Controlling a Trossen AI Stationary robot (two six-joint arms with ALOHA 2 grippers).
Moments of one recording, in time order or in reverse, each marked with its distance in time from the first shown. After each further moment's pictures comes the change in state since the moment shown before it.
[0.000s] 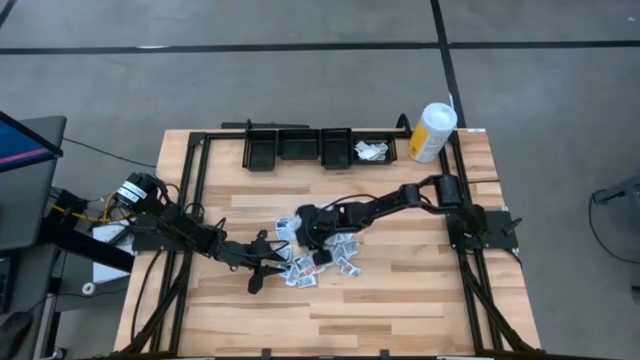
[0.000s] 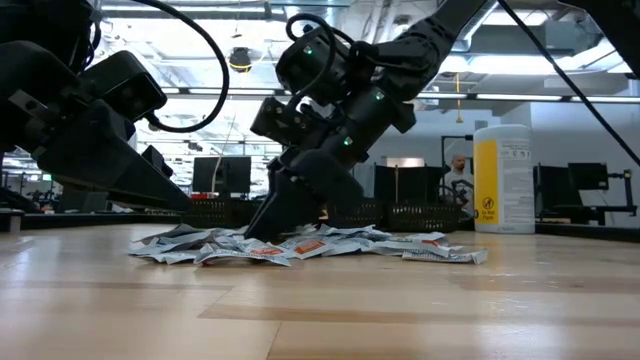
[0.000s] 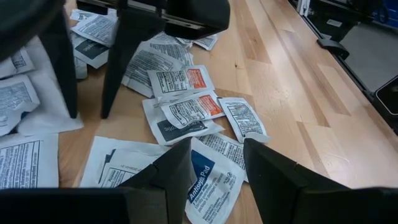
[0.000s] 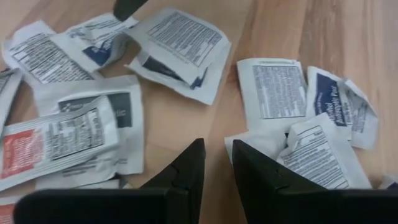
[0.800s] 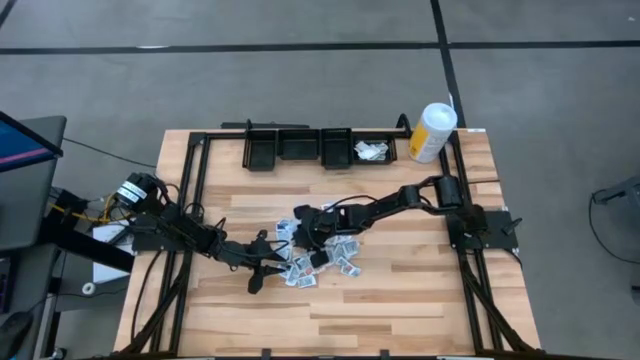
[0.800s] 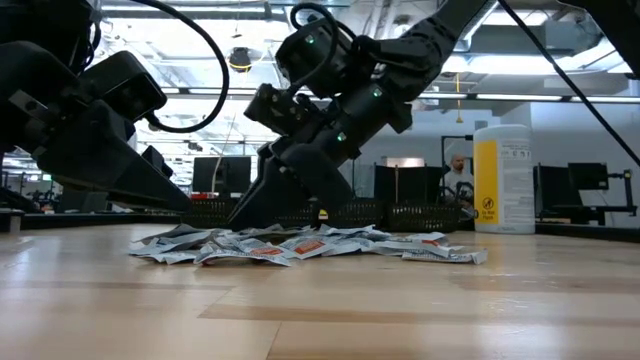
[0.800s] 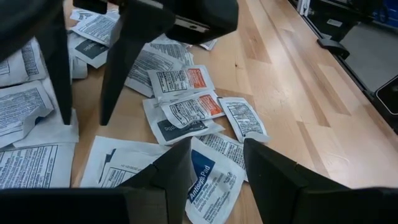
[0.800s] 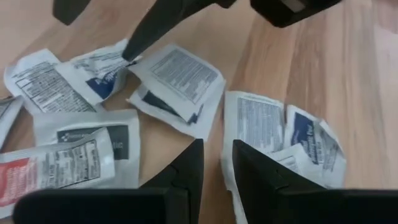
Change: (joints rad) left arm 0.000 0.000 0.000 0.000 0.000 0.000; right arm 0.002 -0.005 -0.004 0.118 0.022 -0.061
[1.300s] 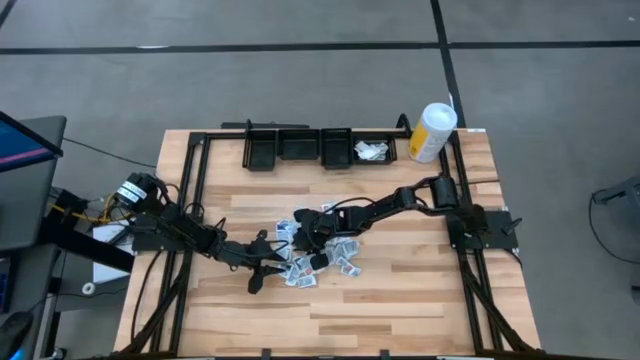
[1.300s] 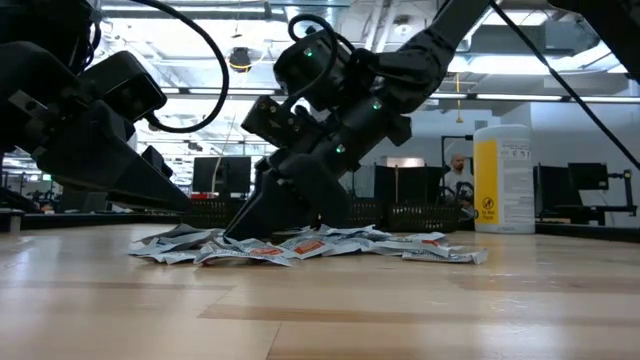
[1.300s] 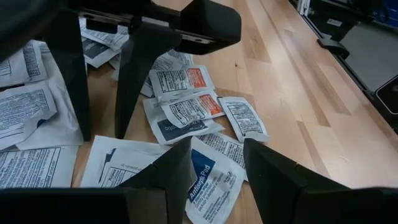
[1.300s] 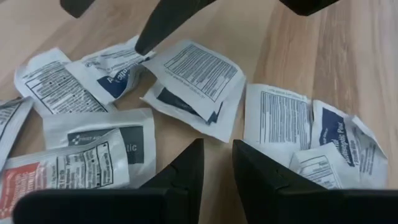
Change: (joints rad) left arm 0.000 0.000 0.000 0.000 0.000 0.000; right arm 0.003 0.055 -0.002 0.037 -0.034 0.034
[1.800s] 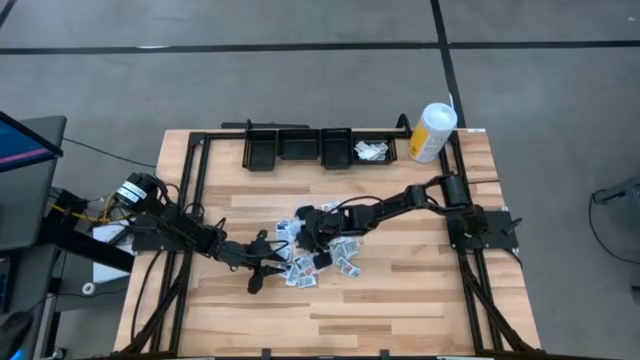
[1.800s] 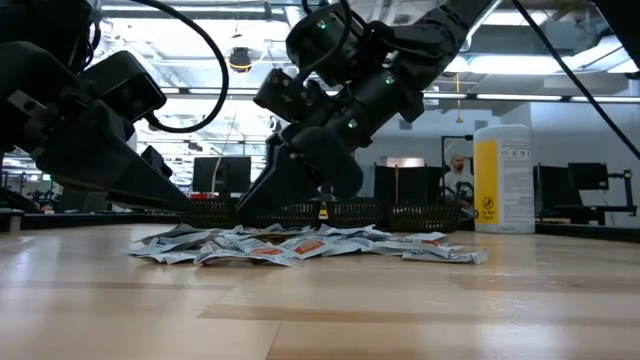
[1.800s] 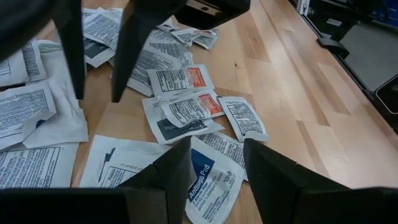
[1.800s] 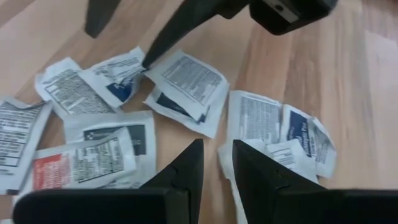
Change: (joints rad) left arm -0.002 0.000 0.000 0.000 0.000 0.000; right arm 0.011 -0.111 -0.043 -0.039 0.054 -0.011
